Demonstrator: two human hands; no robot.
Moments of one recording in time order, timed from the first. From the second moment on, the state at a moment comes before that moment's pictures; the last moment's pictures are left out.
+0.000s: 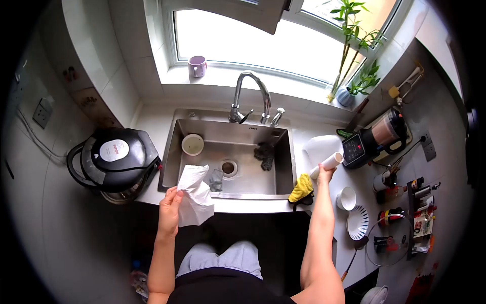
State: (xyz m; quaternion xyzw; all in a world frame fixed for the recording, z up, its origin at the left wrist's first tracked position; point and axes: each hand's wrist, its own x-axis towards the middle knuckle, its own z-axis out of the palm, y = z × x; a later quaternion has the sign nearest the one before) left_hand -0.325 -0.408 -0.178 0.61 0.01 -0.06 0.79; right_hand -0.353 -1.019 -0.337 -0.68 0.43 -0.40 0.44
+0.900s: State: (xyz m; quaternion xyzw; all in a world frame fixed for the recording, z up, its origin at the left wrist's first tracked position) left_hand -0.233 -0.379 -0.256 0.60 0.18 -0.10 0.78; right_hand -0.201 -0.554 -0.224 -0.48 0.01 0.23 0.85
